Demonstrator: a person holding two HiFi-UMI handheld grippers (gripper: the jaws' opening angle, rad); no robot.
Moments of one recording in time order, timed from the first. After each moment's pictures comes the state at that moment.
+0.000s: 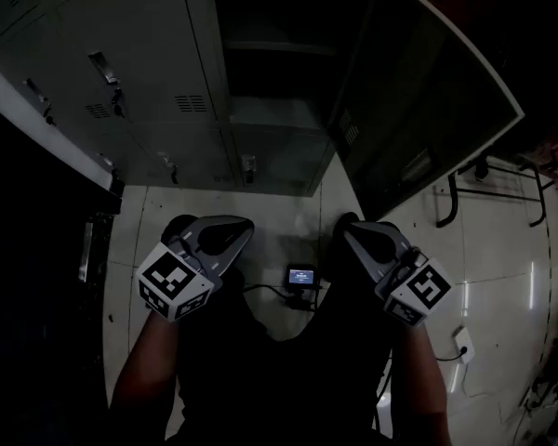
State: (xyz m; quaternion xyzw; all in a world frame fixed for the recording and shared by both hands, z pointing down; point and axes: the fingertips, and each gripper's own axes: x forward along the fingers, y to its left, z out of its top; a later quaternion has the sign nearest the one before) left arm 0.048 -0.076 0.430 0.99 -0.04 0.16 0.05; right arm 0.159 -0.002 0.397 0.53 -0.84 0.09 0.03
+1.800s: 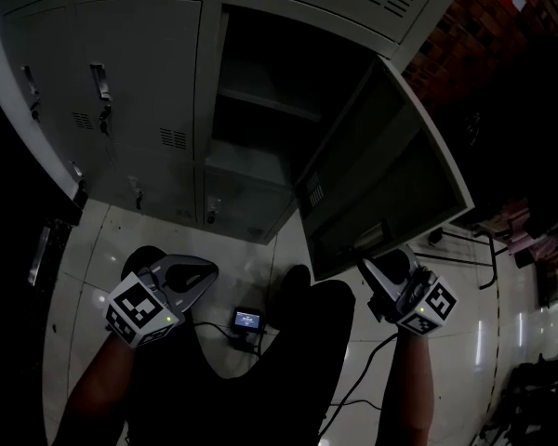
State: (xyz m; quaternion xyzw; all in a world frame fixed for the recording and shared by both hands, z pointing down) left arm 0.055 -0.072 0.432 0.99 -0.04 0.16 0.05; right arm 0.265 0.002 0.324 0.48 -0.88 0.01 0.00
